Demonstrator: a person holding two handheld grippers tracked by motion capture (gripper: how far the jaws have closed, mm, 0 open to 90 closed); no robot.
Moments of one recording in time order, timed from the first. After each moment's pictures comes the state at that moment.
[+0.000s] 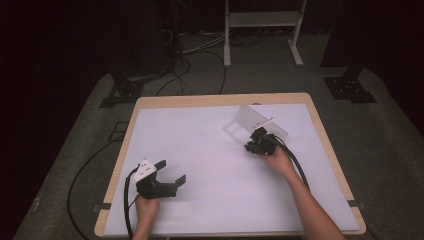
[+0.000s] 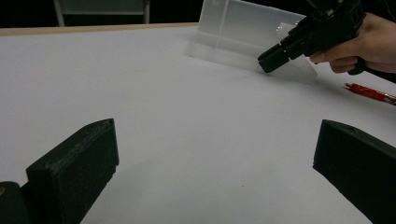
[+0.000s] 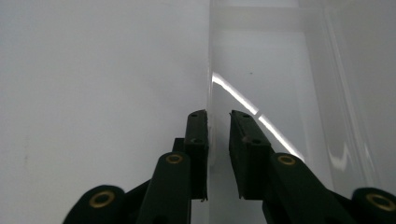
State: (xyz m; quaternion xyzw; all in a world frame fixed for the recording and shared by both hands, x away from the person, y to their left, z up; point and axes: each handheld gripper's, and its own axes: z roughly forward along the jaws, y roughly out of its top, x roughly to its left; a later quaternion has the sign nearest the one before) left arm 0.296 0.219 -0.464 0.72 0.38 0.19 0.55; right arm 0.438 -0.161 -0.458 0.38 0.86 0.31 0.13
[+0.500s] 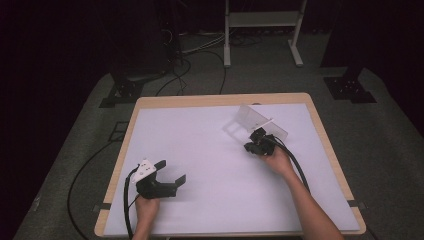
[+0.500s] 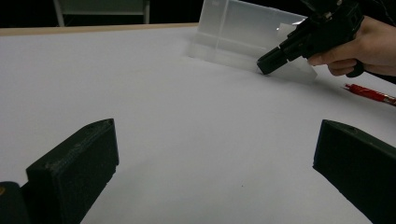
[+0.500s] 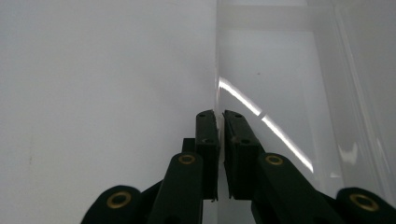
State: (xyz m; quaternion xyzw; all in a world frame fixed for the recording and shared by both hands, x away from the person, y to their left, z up) left arm 0.296 0.219 -0.464 0.72 0.38 0.19 0.55; right arm 0.437 -0.158 -0.460 0.38 0.86 0.32 0.12
